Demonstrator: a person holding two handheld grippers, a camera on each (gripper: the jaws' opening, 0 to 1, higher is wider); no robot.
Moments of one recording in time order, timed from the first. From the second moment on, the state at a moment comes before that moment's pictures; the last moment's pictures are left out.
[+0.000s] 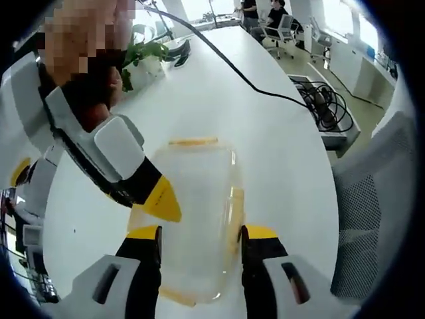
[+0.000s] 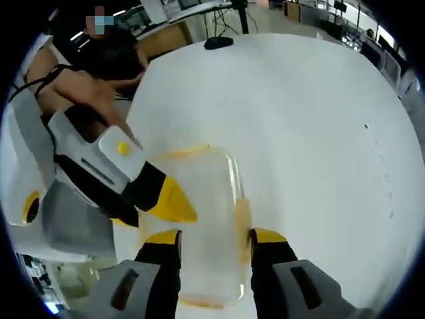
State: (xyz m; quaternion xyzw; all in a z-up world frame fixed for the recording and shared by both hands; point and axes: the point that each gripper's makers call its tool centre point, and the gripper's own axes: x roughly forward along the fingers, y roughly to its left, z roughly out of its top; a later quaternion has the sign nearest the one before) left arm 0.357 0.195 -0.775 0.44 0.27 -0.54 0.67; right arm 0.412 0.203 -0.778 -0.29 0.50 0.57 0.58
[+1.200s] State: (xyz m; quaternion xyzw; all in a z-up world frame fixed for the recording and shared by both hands) left arm 0.353 0.200 -0.772 0.43 0.23 -0.54 0.68; right arm 0.406 0.218 -0.776 -0.23 0.48 0.55 0.64
